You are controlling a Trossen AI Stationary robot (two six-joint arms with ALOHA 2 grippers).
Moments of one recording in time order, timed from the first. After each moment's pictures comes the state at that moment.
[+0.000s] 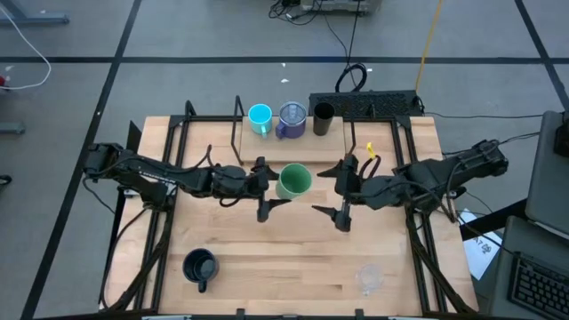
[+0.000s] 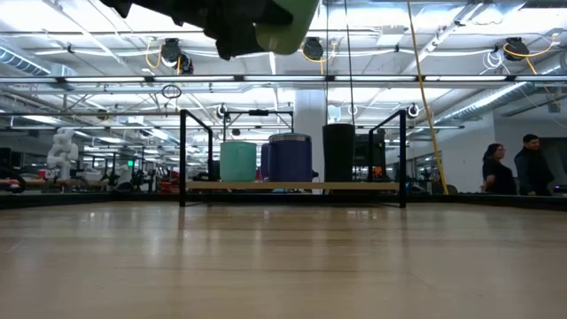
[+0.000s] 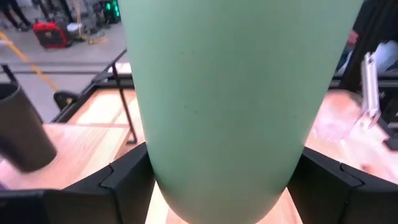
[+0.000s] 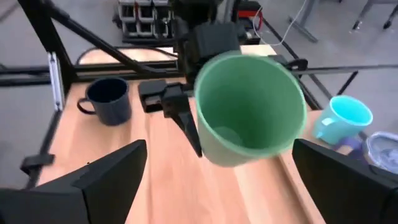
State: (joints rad) left arm -0.10 1.41 0.87 0.27 -0.17 -0.01; right arm 0.37 1.33 1.43 -0.65 0.51 0.24
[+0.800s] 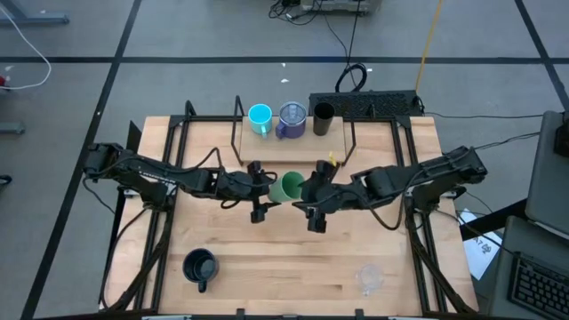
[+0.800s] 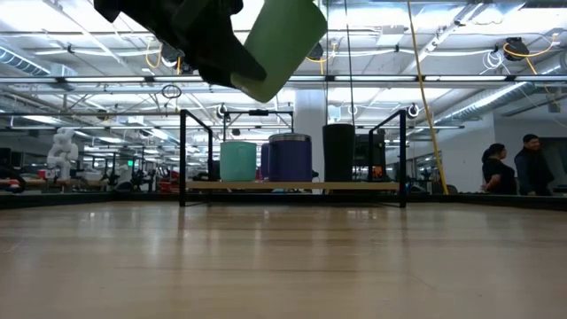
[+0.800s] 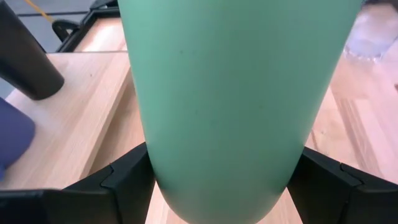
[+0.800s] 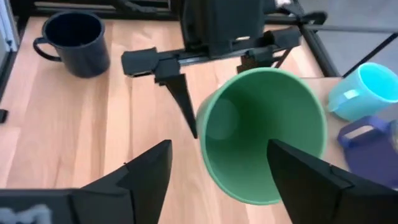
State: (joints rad) left arm -0.10 1.41 0.87 -0.01 -0.21 -0.03; right arm 0.29 1.57 1.55 -0.75 0.42 0.20
